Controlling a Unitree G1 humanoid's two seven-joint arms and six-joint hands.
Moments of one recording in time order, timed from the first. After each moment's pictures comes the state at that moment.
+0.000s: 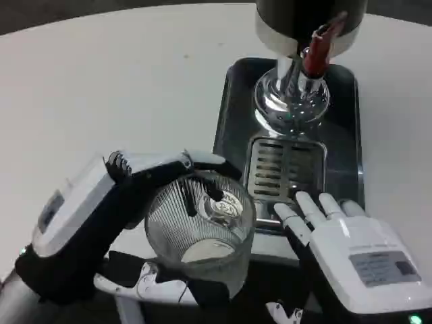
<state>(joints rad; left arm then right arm) -0.11 0.49 0.09 -0.04 0.21 -0.90 -0.14 0.30 -0.03 0.40 -0.95 -1.58 0.11 0.57</state>
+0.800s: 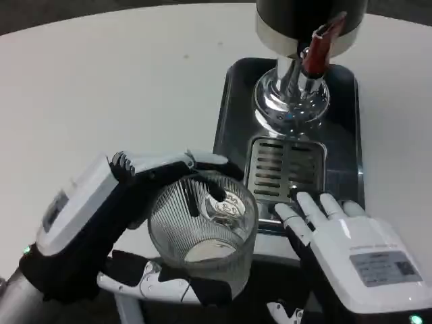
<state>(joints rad) -0.12 0.49 0.08 -0.03 0.21 -0.90 -0.14 0.30 -0.03 0.40 -0.95 -1.58 0.11 0.57</state>
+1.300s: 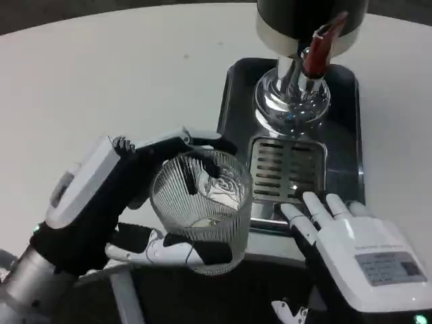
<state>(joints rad) -0.22 0.45 0.08 0.05 0.24 -0.84 -0.13 0.31 -0.02 0.39 -0.95 -1.58 0.12 0.57</state>
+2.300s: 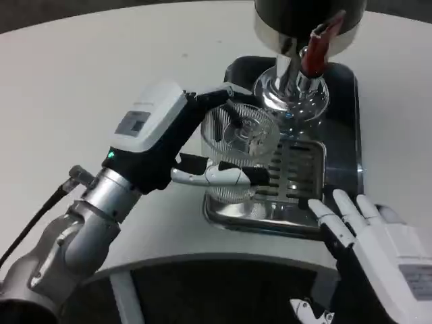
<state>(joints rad) -0.73 0.42 -0.12 0.65 0.64 -0.76 0.21 0.48 0.06 0.28 -1.03 -1.42 0.03 0.46</state>
